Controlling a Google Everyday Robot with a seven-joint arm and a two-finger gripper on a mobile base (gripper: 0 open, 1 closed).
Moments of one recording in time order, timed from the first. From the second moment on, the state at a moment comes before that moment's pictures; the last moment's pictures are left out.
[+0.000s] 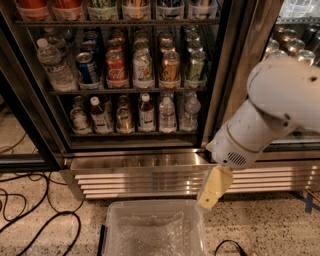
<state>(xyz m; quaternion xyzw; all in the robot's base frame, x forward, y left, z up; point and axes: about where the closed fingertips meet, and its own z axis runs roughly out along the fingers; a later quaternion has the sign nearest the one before) 0.415 -0.119 0.790 -0.57 0.80 0.14 0.12</state>
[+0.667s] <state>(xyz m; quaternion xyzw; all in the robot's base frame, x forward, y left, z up) 0.421 -0.055 0.698 -0.55 0.80 0.21 0.10</state>
